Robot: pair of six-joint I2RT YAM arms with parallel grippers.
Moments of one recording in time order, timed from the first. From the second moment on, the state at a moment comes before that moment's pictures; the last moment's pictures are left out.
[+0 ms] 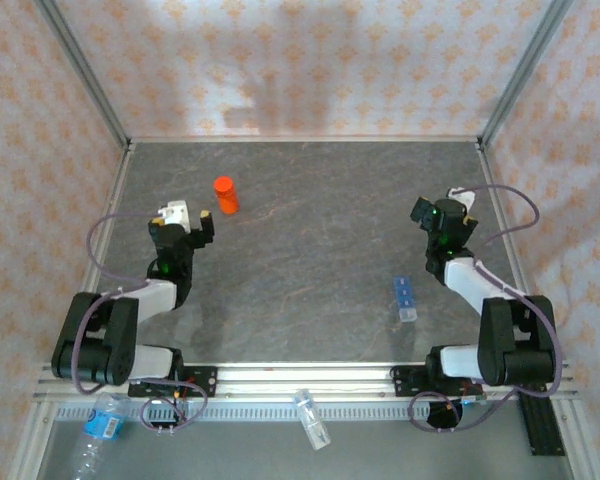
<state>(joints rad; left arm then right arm) -0.05 1.32 0.36 0.68 -0.30 -0.05 0.03 1.31 0.60 0.22 0.37 0.33</state>
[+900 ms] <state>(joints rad) -0.17 0.86 0.78 -0.21 -0.24 -0.33 0.10 1.10 0.98 -0.64 0.12 0.56</state>
